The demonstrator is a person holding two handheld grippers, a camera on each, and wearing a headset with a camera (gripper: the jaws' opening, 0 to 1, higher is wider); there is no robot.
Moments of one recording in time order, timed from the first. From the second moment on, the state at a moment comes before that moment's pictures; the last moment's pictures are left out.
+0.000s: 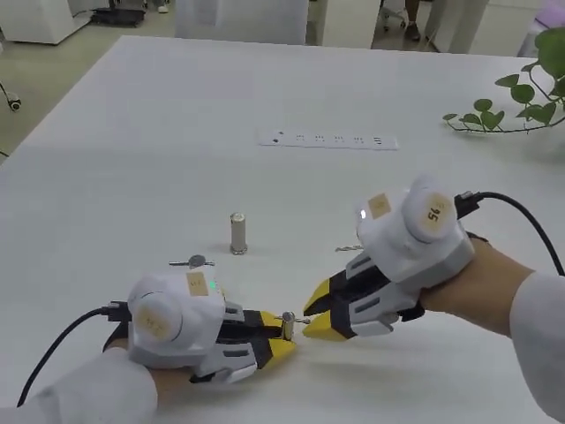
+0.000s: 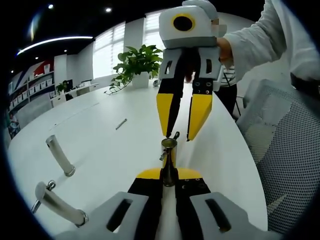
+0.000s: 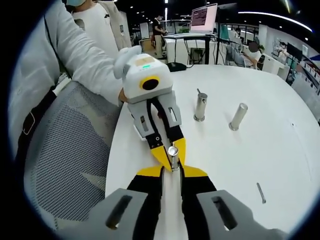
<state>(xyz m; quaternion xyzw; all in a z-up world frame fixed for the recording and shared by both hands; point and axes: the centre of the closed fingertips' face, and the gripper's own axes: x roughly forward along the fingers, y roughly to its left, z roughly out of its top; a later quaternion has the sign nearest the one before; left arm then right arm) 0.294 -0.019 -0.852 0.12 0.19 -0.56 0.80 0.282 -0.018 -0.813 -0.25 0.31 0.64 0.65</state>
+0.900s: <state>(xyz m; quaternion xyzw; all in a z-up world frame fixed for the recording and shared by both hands) 0.294 -0.019 -0.852 0.11 0.19 -0.56 0.80 0.285 -0.006 -0.810 -0.27 0.29 0.65 0.65</state>
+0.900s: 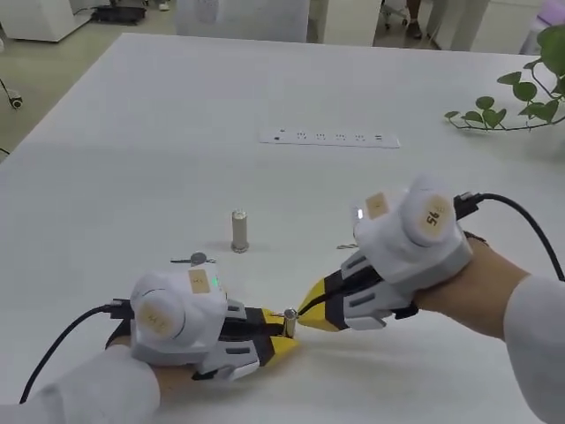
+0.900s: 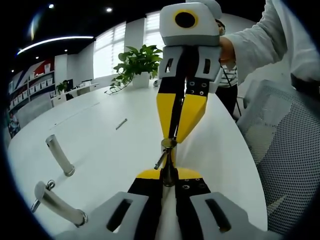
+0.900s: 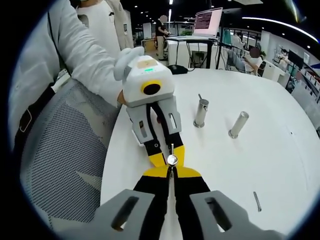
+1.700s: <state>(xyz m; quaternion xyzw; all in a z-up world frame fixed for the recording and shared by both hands) 0.293 -0.011 -0.849 0.09 0.21 -0.55 0.81 0.287 -0.015 -0.812 -0.24 0.31 0.63 0.67</state>
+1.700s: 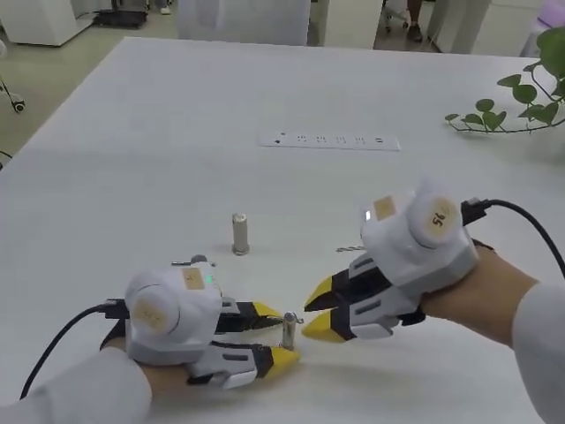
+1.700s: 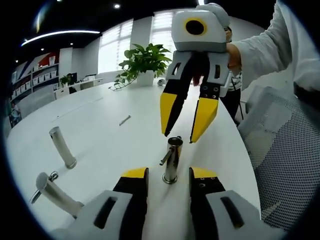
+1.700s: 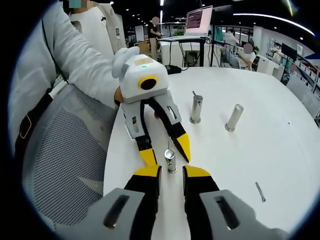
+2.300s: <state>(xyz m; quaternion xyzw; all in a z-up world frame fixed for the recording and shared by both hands) 0.256 0.023 -0.811 0.05 0.22 -0.55 0.80 0.278 -0.011 -0.824 -0.22 0.31 0.63 0.68</state>
